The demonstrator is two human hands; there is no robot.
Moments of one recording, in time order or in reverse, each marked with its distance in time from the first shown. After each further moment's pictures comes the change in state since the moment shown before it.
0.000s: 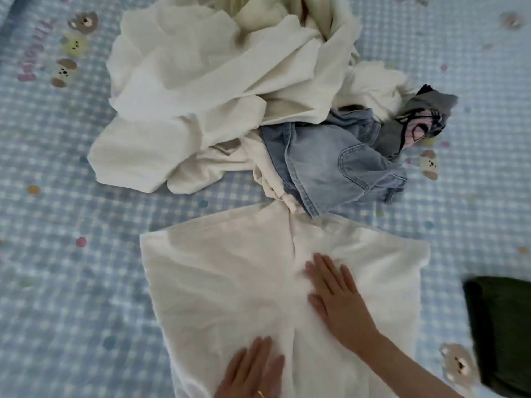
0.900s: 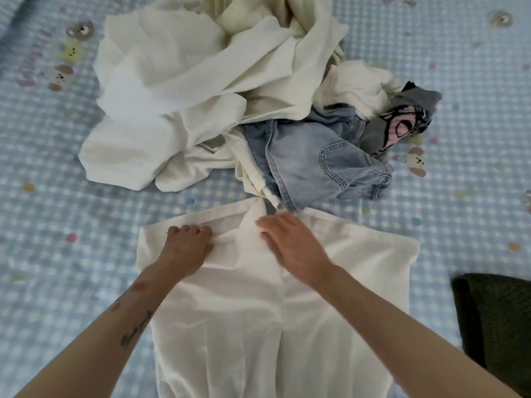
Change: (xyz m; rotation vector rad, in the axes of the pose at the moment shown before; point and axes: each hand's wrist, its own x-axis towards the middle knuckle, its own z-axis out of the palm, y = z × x) left_hand 0.165 -0.145 -0.090 0.345 -0.372 -0.406; right_hand 0.099 -0.025 -0.072 0.246 0.287 -0.279
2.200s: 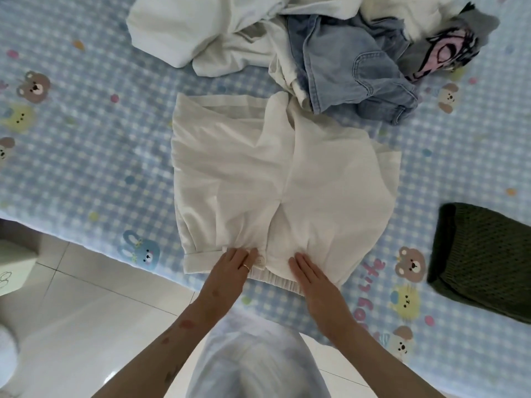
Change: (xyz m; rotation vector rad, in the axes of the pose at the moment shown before) left_hand -0.270 0.164 0.089 -0.491 0.435 0.178; right_hand -0.297 -0.082 0.031 -0.146 -0.393 0.127
